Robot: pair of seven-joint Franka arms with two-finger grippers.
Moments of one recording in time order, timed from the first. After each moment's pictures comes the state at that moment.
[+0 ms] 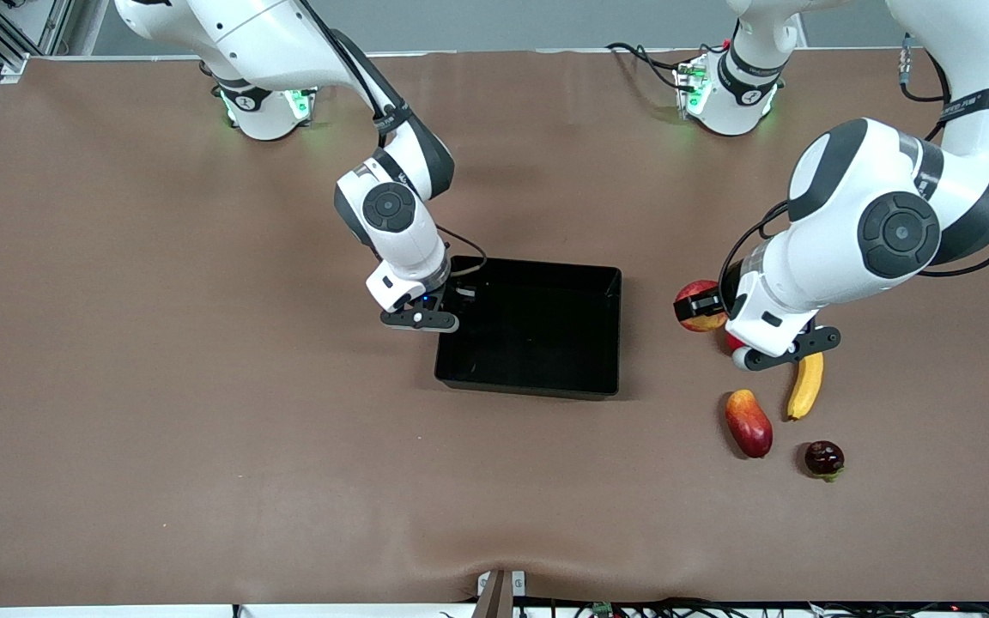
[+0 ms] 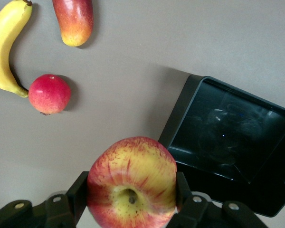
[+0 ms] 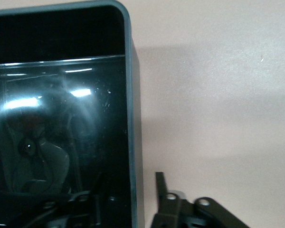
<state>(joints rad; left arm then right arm) 0.15 0.39 -0.58 -1.52 0.04 1.73 -0.68 0.65 0.53 0.03 -1.85 0.06 2.51 0.76</state>
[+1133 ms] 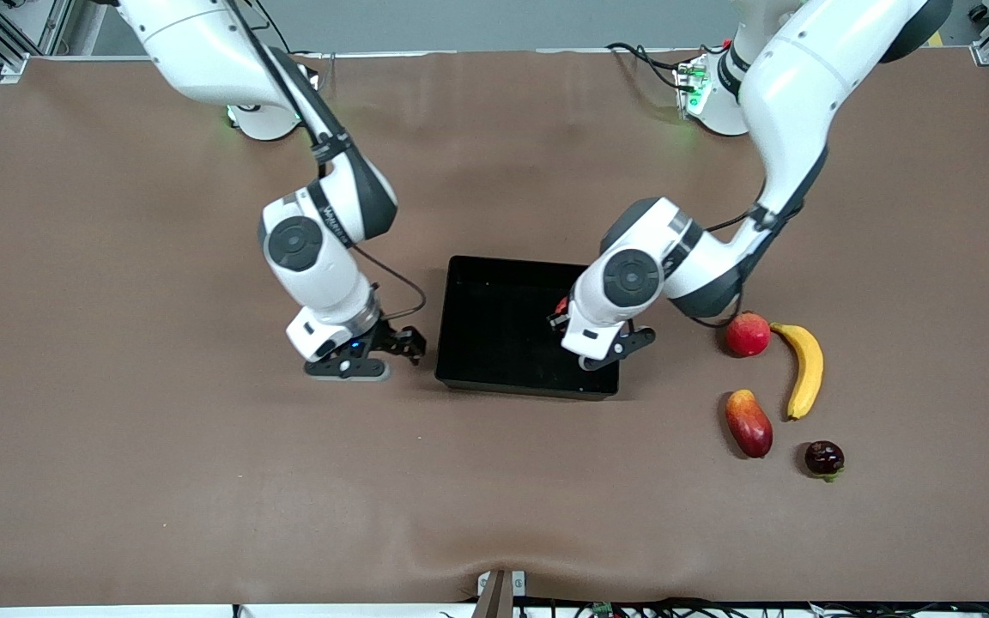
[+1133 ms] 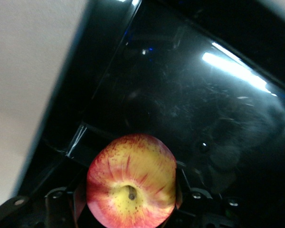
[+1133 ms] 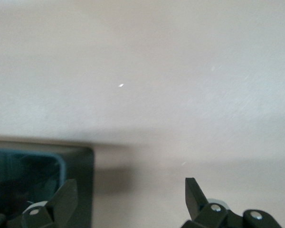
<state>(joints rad) -0.13 0.72 -0.57 -1.62 0.25 2.09 -1.19 0.45 0.50 0.01 -1.77 0.05 2.49 0.46</state>
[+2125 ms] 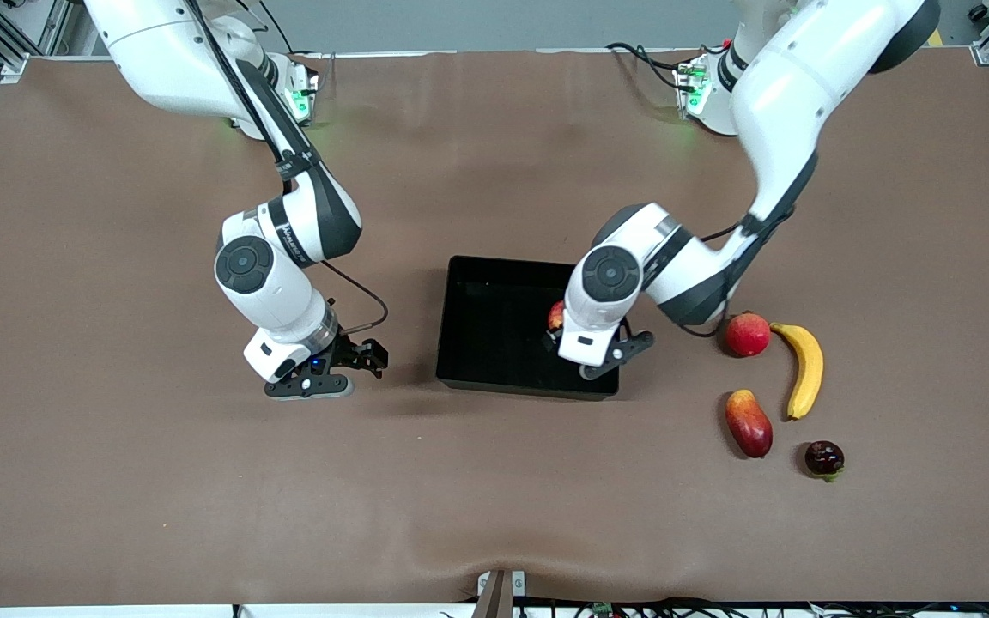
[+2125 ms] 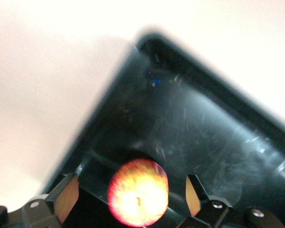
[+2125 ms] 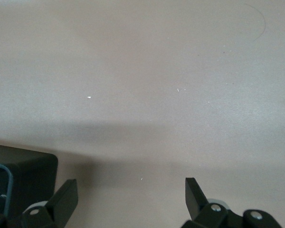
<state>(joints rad) -0.12 0.66 -0.57 -1.54 0.36 2.02 -1.30 0.38 0.50 0.01 -1.77 0.05 2.46 0.32</state>
